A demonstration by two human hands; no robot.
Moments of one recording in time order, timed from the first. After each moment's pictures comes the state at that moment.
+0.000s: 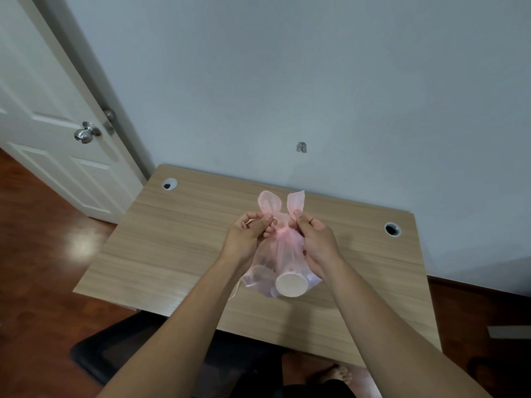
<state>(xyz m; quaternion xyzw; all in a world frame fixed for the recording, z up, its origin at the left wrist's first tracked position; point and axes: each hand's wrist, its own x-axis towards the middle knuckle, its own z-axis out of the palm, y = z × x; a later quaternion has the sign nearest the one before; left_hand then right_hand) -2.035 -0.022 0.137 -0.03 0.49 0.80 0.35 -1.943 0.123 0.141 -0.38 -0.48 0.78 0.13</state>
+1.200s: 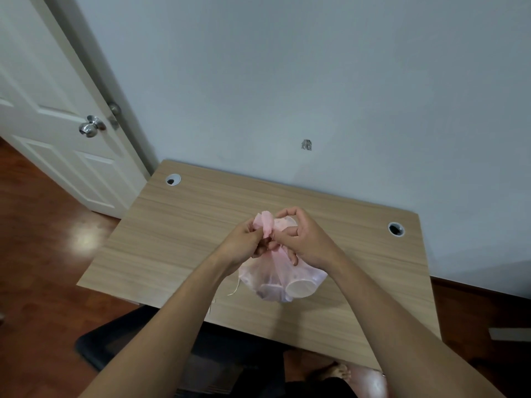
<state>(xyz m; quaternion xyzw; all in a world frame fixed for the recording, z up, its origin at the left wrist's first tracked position) -2.045 -0.049 0.138 0.13 0.66 0.61 0.42 -1.939 0.124 0.154 -0.13 -0.74 0.66 -0.04</state>
